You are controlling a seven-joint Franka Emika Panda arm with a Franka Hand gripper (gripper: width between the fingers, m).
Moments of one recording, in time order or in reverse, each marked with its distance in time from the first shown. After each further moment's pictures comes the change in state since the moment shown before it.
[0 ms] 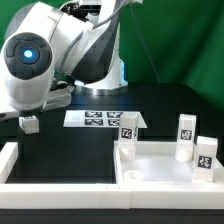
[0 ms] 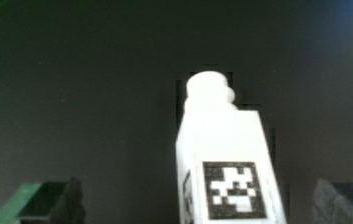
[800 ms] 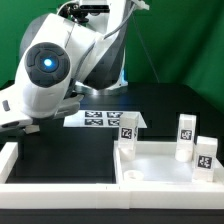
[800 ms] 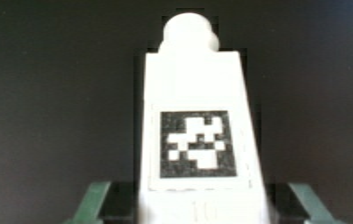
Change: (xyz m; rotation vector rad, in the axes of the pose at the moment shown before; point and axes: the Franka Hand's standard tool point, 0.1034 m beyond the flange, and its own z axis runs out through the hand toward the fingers) arm 0.015 -0.007 0.012 -0.031 0.033 -0.024
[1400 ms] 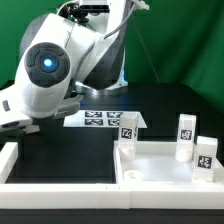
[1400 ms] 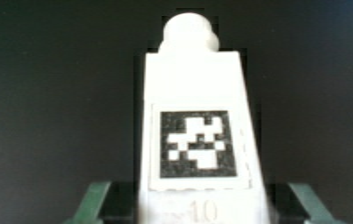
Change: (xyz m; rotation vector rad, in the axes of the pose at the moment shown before) arm -0.001 -0.002 -0.004 0.007 -0.009 0.005
